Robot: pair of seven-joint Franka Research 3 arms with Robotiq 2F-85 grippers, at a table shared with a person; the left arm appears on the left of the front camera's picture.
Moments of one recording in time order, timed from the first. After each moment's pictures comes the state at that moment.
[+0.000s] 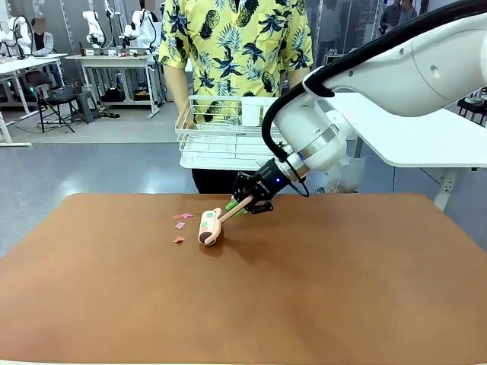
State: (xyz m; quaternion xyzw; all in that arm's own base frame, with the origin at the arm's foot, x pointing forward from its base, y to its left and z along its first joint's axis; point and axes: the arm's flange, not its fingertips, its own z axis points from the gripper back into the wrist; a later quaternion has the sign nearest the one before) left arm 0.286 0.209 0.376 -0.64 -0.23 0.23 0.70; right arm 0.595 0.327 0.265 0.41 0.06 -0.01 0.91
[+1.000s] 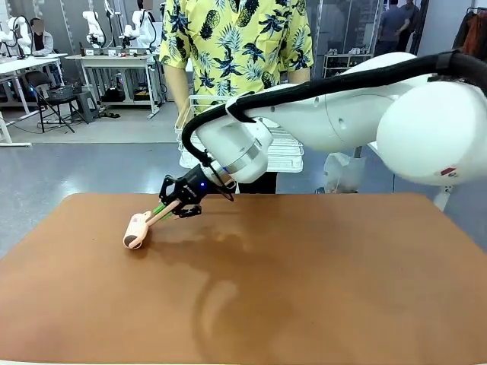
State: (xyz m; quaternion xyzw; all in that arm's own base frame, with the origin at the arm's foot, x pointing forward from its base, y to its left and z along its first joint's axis) left arm 0.286 0.209 0.376 -0.64 -0.22 0.23 0.70; right arm 0.587 0.515 0.255 0.43 0.07 0.02 0.90
